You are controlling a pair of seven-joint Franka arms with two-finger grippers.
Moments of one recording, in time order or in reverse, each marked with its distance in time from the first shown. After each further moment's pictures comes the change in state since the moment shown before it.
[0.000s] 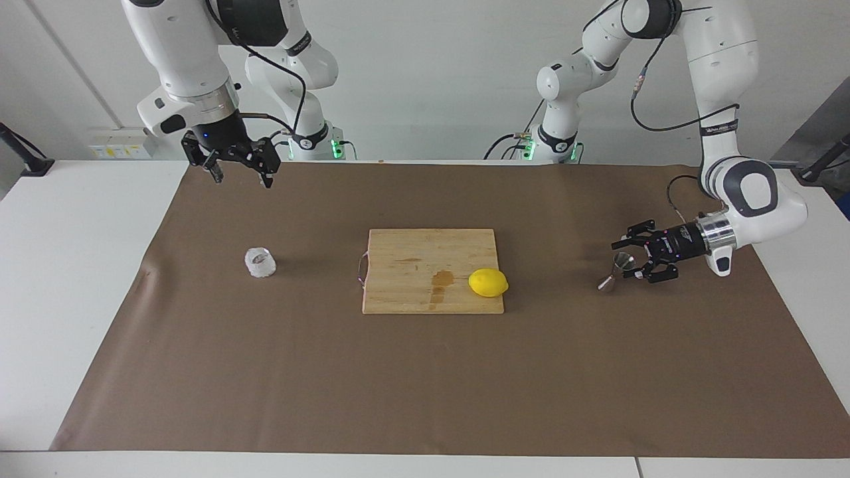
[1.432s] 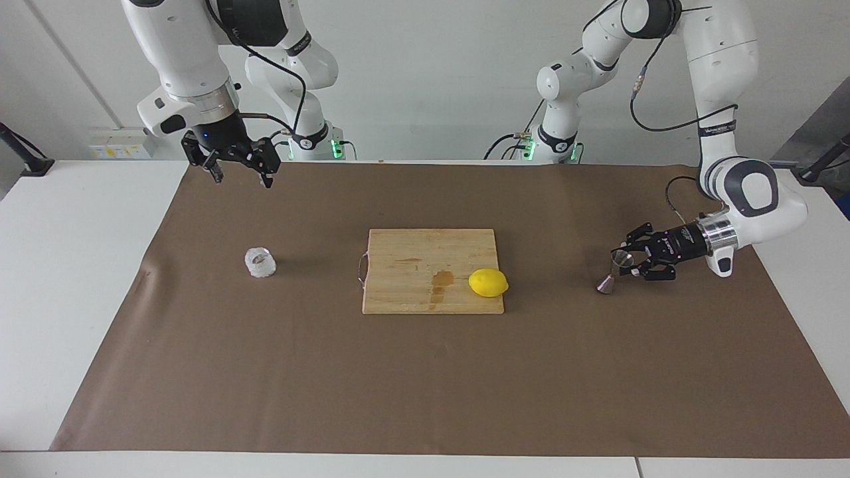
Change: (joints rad) left arm 0.000 -0.001 -0.014 0.012 -0.064 -0.025 0.000; right arm 0.000 0.000 0.000 0.000 0.000 0.000 0.000
